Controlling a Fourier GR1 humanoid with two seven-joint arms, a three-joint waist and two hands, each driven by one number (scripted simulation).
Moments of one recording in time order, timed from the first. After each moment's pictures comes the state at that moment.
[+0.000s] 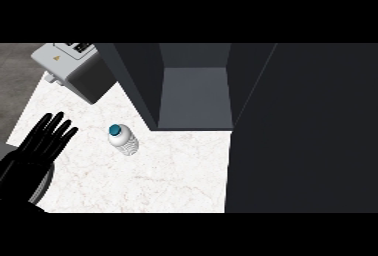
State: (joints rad) left arm 0.09 0.22 0.24 -1.71 0.55 -0.53 0.15; right arm 0.58 -0.02 0.22 -2.26 -0.21 0.17 -0.06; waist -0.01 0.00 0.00
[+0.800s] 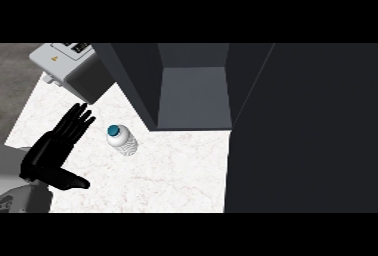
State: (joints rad) left arm -0.14 0.24 0.24 -1.21 0.25 -0.58 -0.15; right arm 0.65 -0.05 0.25 -2.29 -0.21 0.19 -0.12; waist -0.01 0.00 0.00
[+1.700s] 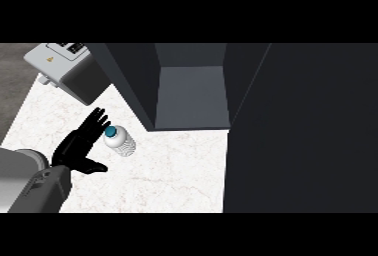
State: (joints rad) left arm -0.45 0.29 0.27 -0.43 0.08 -0.60 -0.49; right arm 0.67 -0.07 0.27 -2.27 -0.21 0.20 -0.16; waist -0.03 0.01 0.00
